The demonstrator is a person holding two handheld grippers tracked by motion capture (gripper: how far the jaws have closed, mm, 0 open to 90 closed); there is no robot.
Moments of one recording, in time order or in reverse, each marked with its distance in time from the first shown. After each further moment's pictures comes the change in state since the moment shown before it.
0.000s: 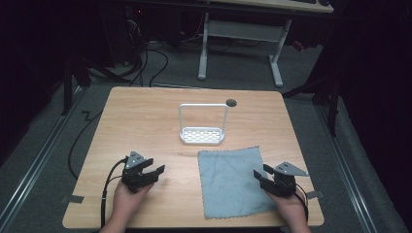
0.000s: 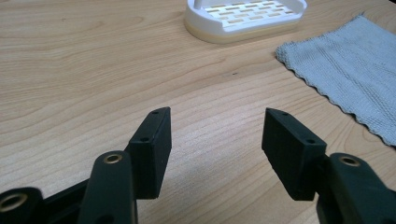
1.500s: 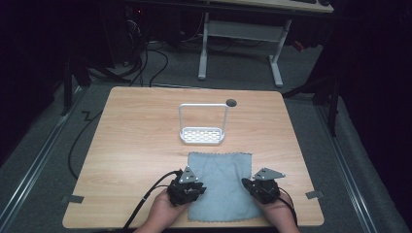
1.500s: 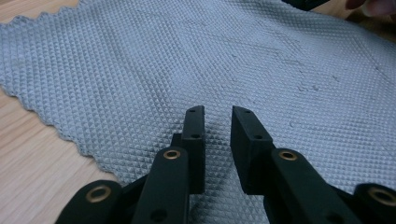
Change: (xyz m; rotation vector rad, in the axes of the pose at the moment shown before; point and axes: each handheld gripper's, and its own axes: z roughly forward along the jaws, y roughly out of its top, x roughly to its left) left arm -0.114 -0.001 0.051 0.196 -0.294 0.233; right arm 0.045 -0.003 0.019 0.173 0.109 -0.129
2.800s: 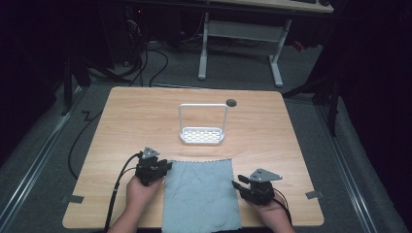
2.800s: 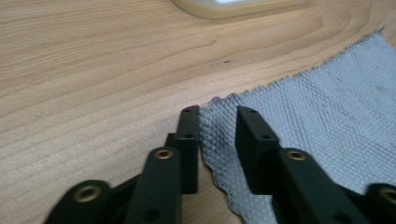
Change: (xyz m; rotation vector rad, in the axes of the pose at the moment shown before) left arm 0.094 -0.017 -0.039 -0.083 0.252 -0.298; right arm 0.016 0.009 0.003 -0.101 0.053 0.009
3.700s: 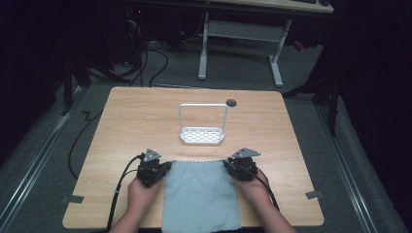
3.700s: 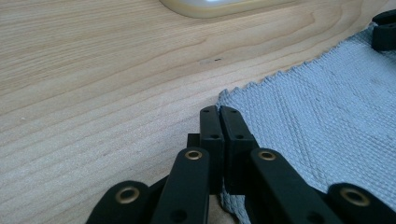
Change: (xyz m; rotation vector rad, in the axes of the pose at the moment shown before) left arm -0.003 -0.004 0.002 -0.015 -0.003 0.036; right arm -0.015 0.044 0.066 0.077 -0.110 0.022
